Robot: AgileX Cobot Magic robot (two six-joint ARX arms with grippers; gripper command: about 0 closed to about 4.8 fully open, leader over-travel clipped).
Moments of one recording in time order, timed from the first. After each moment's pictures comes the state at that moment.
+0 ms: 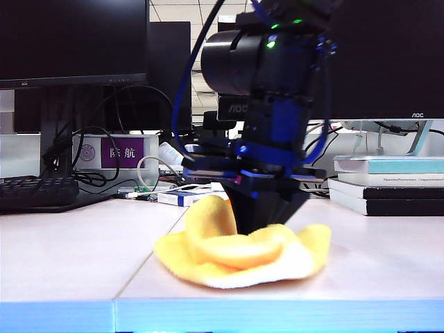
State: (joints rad) left arm -0.51 1.03 1.36 -0.54 0.16 0.03; right arm 0.79 1.81 1.18 -0.72 -0.07 0.15
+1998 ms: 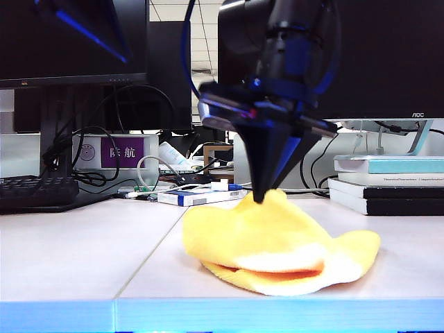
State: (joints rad) left arm -0.51 1.23 1.18 -0.71 0.25 0.26; right arm 0.71 1.77 1.39 -0.99 -0.13 0.12
